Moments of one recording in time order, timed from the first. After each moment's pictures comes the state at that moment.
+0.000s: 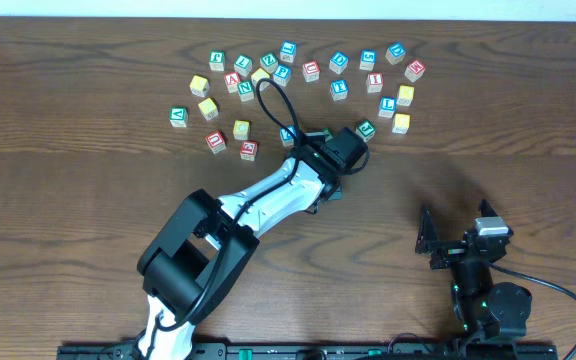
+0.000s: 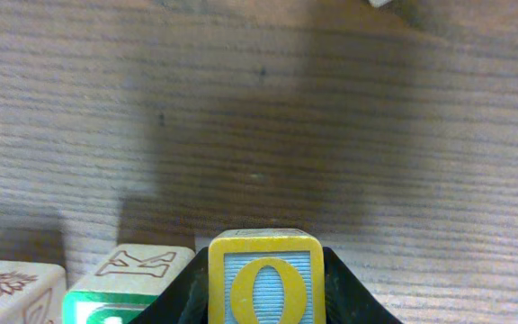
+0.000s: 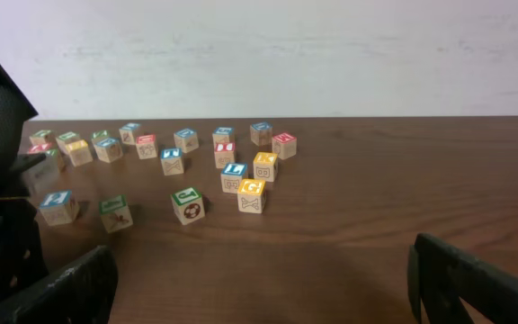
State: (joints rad) left arm -0.76 2.03 1.36 -0.66 -0.20 -0.83; right arm -0.01 0.01 0.01 -0.06 -0.12 0.04
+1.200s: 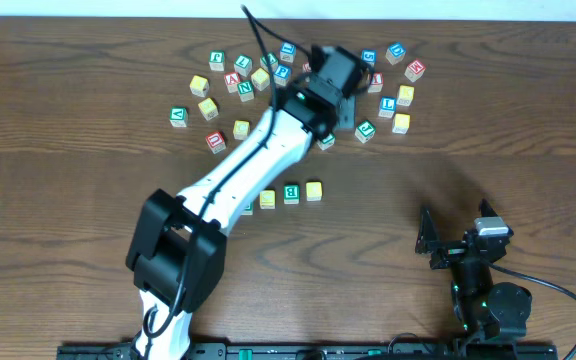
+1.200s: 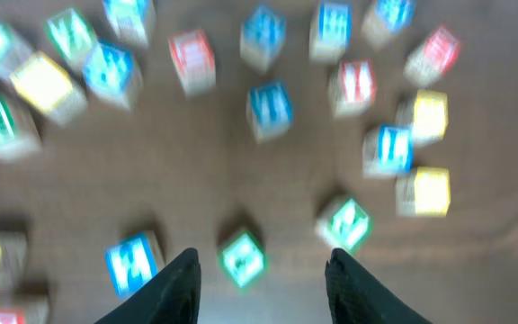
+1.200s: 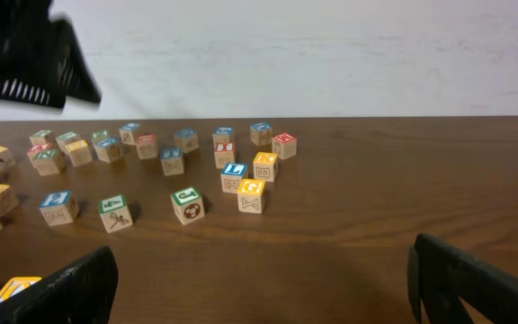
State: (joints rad) left arm -0.63 2.03 1.78 -0.66 -0.18 -0.51; right arm -0.01 0.01 0.01 -0.06 -0.12 0.04
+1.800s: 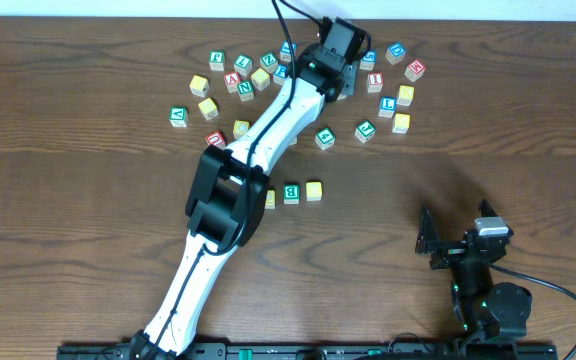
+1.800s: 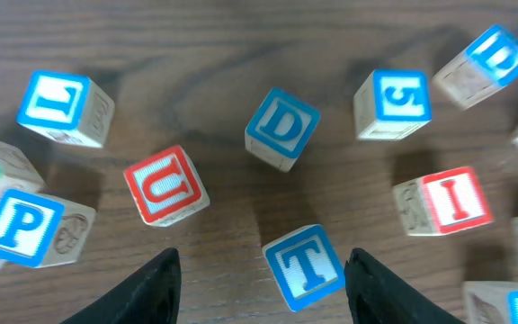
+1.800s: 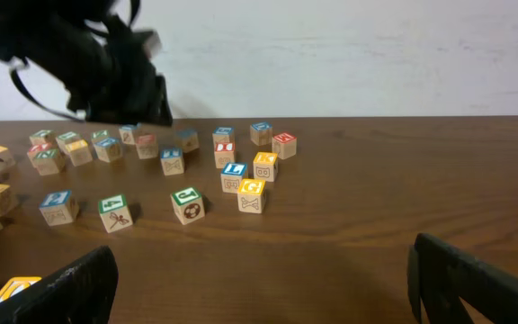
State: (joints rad) left arm -0.56 2.53 2.28 -0.62 -0.20 -0.35; right arm -0.01 0.01 0.01 -0.06 -0.12 0.04
